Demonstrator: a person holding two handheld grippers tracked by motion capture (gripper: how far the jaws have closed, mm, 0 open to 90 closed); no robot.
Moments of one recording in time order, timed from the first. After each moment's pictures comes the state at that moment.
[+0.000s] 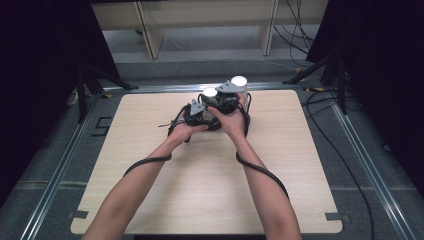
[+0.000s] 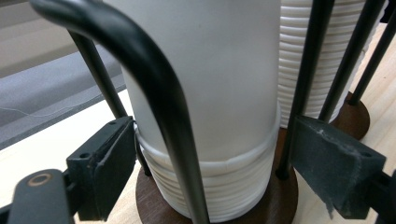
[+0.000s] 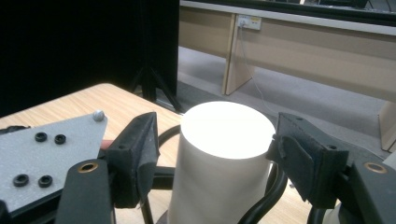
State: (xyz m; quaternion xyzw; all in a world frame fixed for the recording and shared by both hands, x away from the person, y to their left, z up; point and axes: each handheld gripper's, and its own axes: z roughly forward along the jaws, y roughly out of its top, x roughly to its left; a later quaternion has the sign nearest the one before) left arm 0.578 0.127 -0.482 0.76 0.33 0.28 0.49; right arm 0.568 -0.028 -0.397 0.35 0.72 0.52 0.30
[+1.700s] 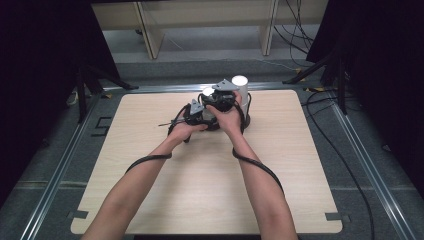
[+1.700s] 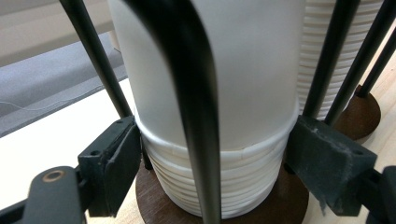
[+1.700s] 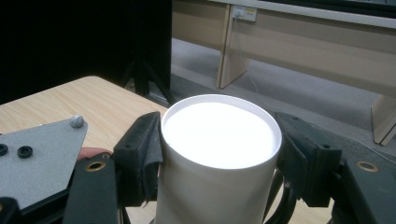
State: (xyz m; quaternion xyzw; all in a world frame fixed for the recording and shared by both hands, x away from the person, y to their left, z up) left arm 0.585 0.129 -0.488 0.77 0.33 0.27 0.48; right arm 0.586 -0.018 -0.407 0.36 0.72 0.51 0.30
